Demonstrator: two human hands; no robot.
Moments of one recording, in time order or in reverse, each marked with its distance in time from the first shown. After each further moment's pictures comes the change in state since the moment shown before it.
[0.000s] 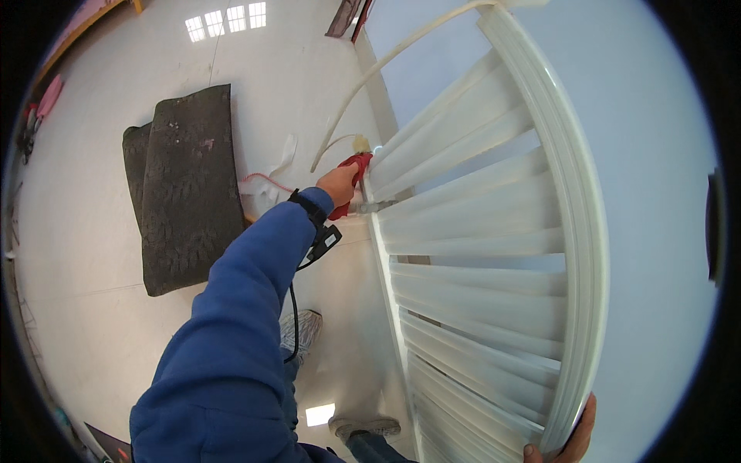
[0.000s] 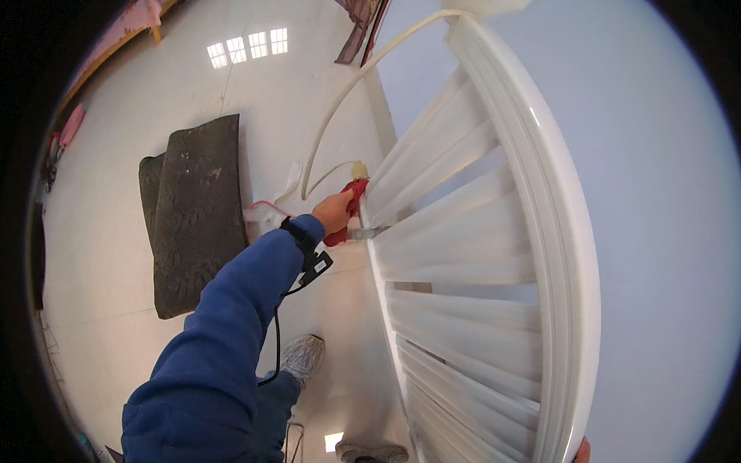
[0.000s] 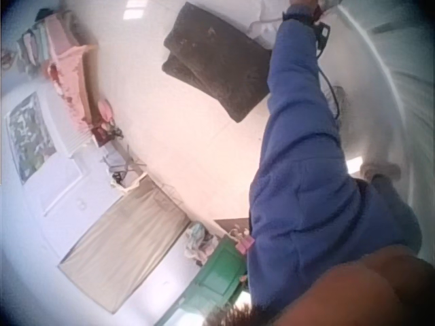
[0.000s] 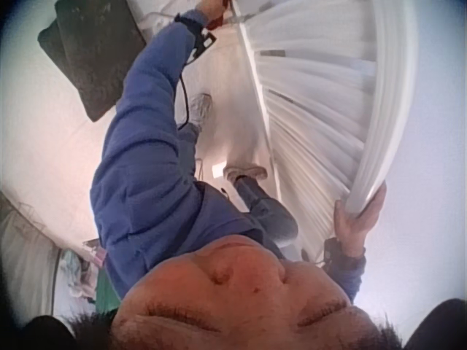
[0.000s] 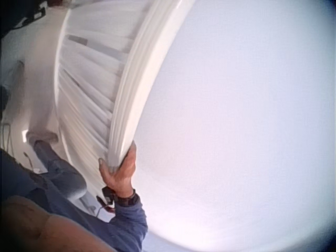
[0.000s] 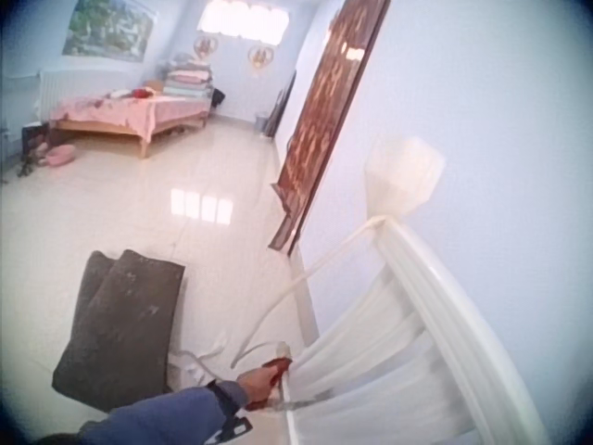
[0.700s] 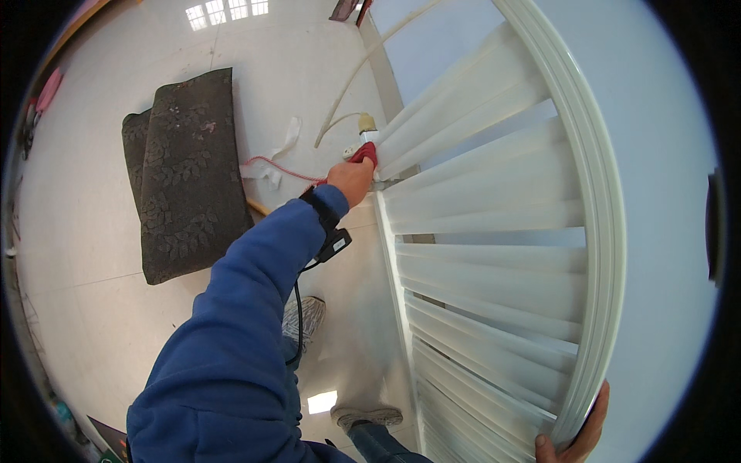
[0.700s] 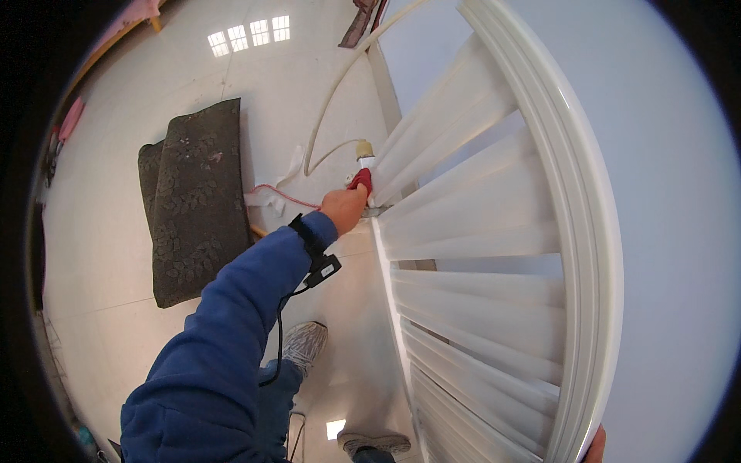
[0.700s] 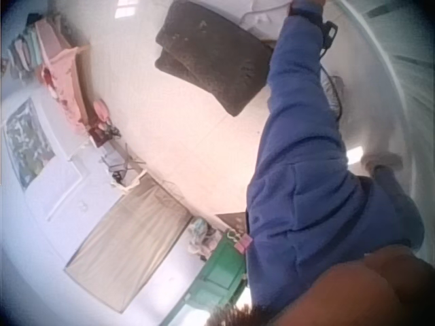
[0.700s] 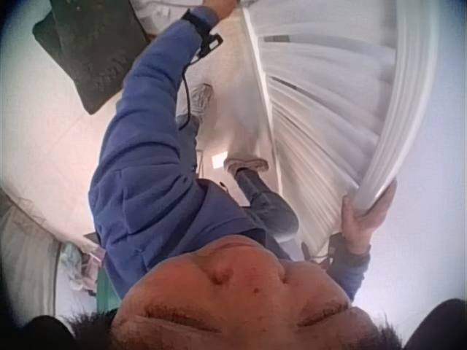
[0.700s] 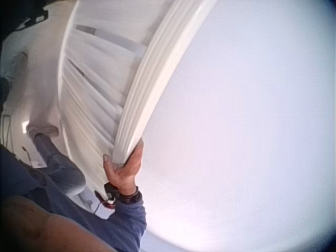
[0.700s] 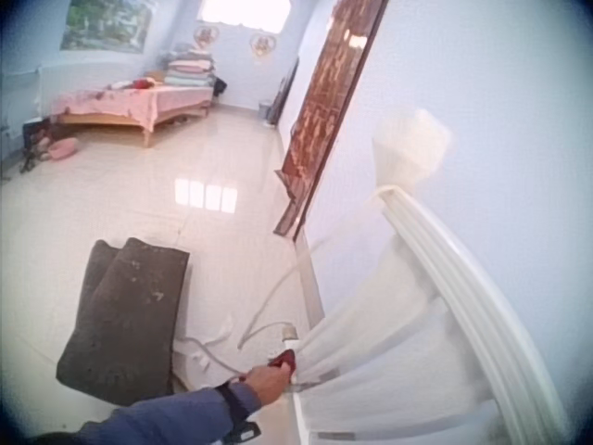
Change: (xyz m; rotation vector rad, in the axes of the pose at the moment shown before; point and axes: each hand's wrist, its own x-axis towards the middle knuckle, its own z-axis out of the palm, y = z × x) left_hand -0.038 0.034 0.016 0.447 0.091 0.112; right_hand -0.004 -0.005 -0.002 -0.010 -0.005 0.018
